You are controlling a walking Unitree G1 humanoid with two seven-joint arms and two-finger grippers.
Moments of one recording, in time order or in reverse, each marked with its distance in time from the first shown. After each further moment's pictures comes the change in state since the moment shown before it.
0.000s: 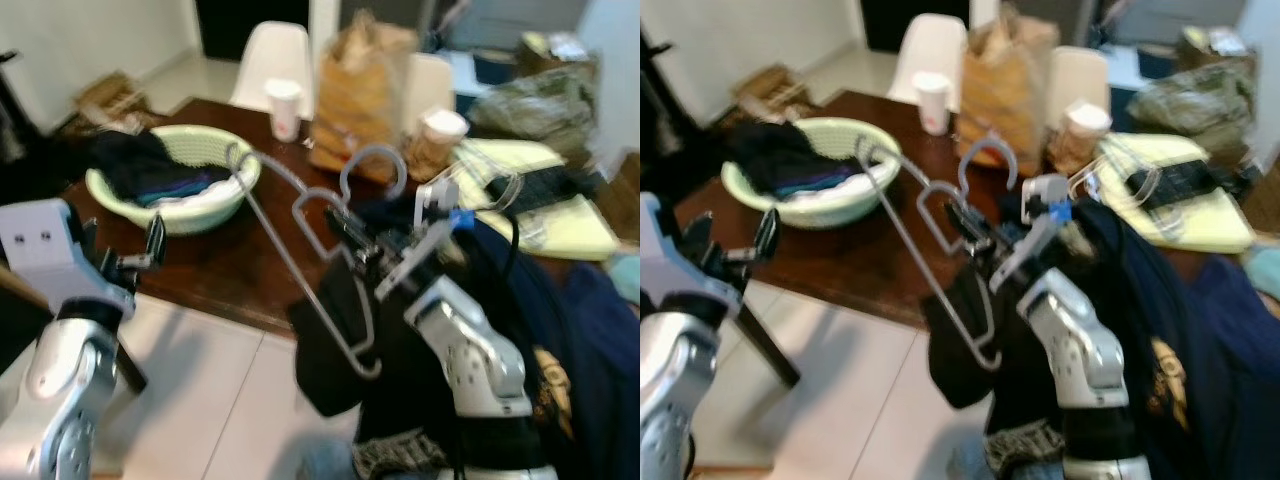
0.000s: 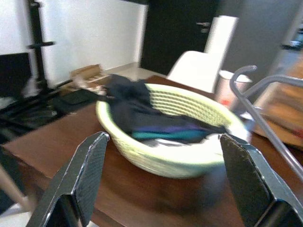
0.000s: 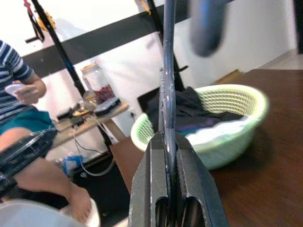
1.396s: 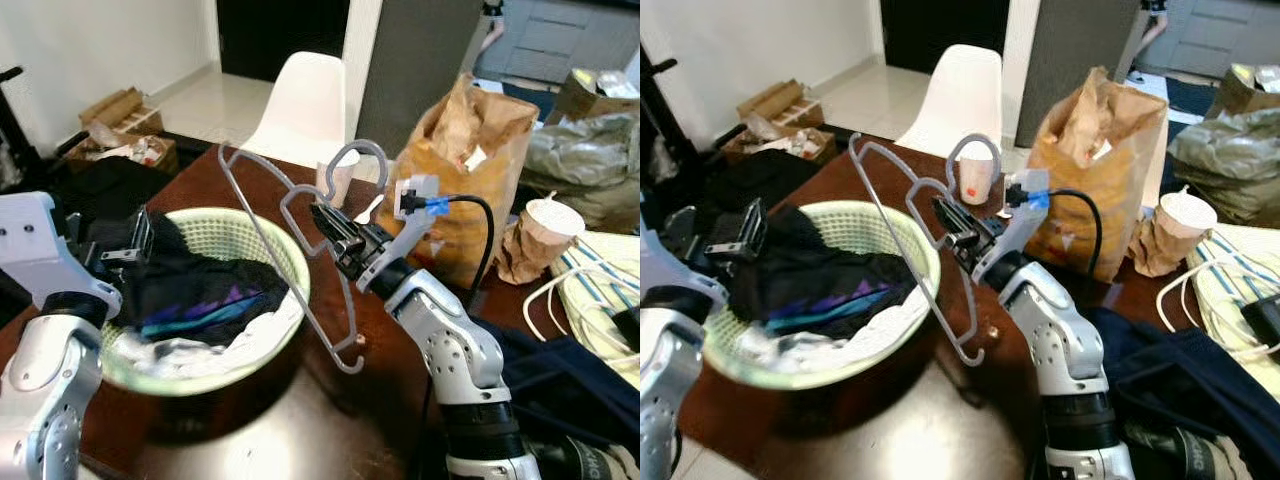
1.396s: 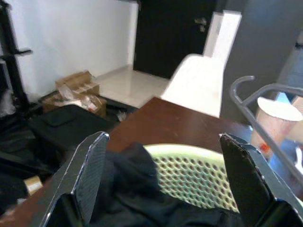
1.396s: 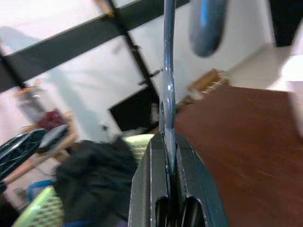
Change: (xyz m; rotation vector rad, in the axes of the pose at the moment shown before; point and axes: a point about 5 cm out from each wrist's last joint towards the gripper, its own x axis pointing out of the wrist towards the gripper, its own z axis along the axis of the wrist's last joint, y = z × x) left arm 0.005 0.007 0.000 0.014 0.014 -0.008; right arm 0.004 -0.008 0.000 0.004 0.035 -0.063
